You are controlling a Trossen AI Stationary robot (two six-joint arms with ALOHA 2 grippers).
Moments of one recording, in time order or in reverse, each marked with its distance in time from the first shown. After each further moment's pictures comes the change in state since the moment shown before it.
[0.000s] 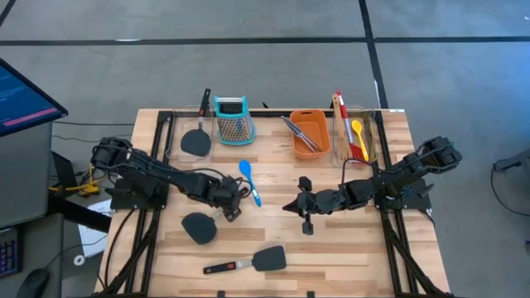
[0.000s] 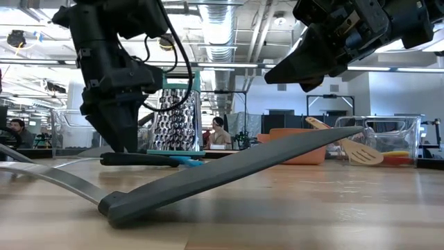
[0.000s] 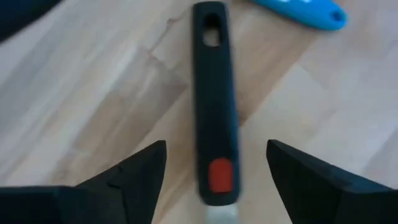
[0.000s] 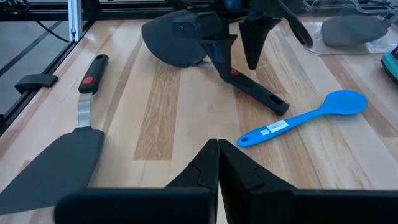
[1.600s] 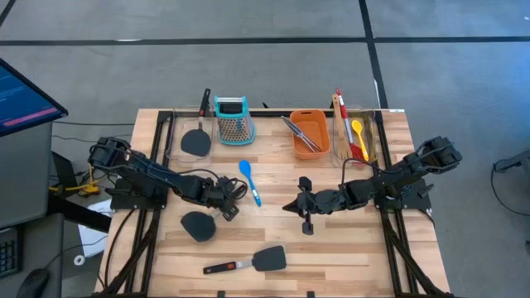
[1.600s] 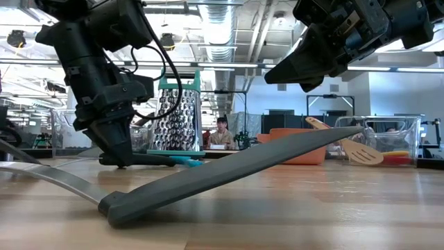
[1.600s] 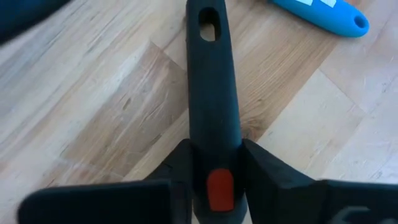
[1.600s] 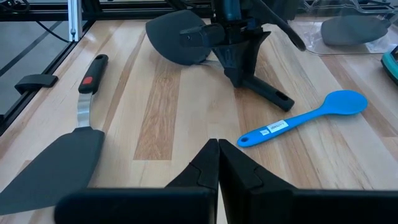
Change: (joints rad) left arm -0.008 -0.003 -0.157 0.218 -0.052 -0.035; right arm 0.000 0.000 0.000 0.000 0.000 0.000
